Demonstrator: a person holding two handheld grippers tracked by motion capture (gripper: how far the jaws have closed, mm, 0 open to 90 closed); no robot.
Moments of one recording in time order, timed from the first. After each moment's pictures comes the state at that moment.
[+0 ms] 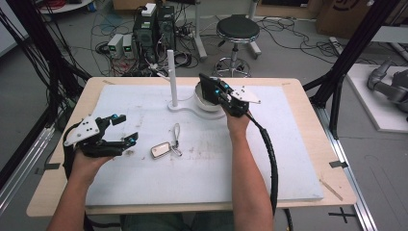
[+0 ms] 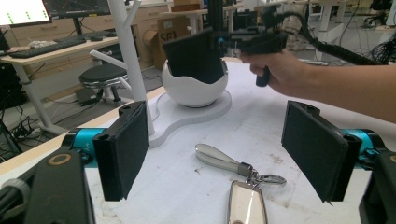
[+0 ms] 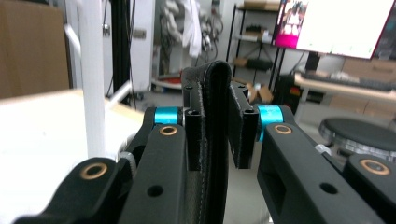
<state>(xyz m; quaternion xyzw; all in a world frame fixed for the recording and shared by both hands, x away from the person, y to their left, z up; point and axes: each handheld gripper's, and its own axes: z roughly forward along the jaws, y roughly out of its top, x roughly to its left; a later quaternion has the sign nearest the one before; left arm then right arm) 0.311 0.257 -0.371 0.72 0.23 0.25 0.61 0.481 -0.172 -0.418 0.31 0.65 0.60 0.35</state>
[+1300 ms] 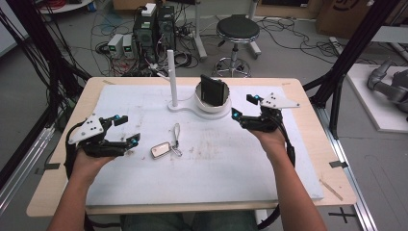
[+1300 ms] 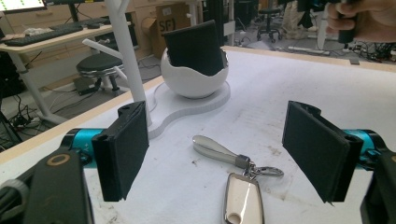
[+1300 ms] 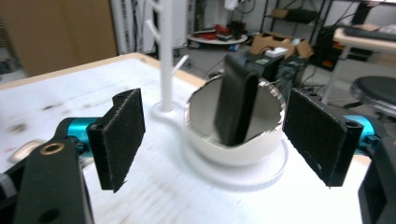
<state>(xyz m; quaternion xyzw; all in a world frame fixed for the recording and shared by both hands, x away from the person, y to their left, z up) 0.312 0.251 -0.369 0.73 0.24 0.24 0.59 0.380 -0.239 -0.346 0.30 0.74 0.55 0.25</state>
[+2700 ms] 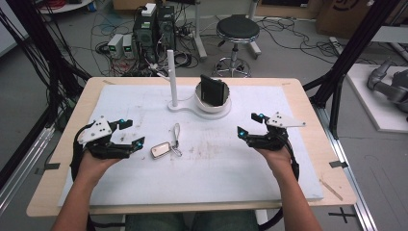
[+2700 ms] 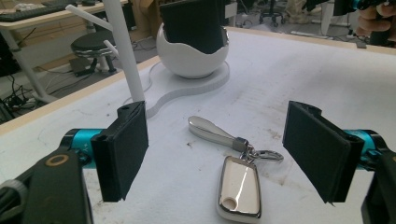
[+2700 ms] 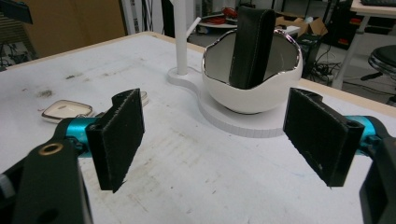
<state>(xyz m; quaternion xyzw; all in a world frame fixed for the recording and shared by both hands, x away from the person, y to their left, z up) 0.314 0.239 -0.381 0.75 0.26 0.23 0.56 0.351 -0.261 -0.382 0.32 0.74 0.55 0.22</state>
